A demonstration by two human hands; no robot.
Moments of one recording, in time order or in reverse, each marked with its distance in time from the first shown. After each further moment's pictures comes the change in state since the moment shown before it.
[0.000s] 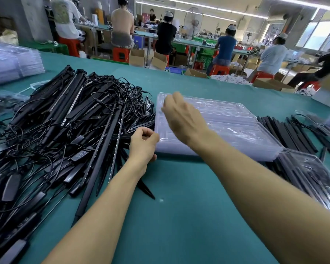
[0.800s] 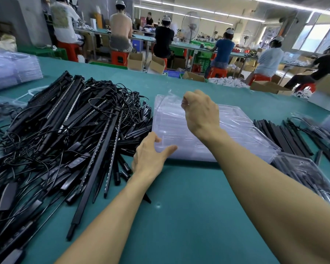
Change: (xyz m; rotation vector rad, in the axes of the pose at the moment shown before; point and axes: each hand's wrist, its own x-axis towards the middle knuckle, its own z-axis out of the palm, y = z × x) left_hand -0.019 -0.003 0.013 0.647 0.001 0.242; right_hand 0.009 0.046 -0.007 0.087 0.119 0.349
